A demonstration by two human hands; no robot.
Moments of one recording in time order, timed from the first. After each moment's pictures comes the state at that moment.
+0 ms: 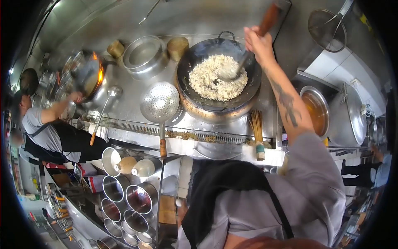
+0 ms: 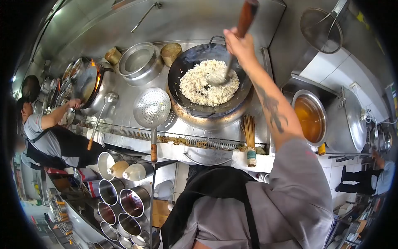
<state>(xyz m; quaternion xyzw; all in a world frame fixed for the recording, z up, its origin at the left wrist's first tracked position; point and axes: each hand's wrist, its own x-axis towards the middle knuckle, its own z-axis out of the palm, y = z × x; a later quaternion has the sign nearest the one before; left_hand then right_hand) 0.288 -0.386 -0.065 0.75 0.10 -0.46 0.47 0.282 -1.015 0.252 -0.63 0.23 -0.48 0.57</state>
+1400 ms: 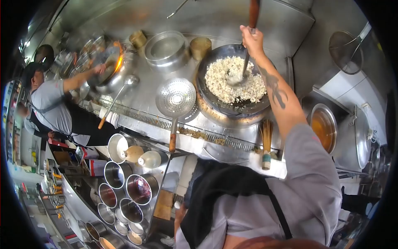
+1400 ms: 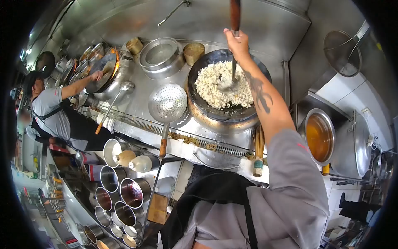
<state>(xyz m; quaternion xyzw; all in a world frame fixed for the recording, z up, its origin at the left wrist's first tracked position) 0.215 -0.254 -0.181 0.85 -0.31 -0.25 0.33 0.381 -1.059 0.222 -0.61 0.16 -0.48 0.61</state>
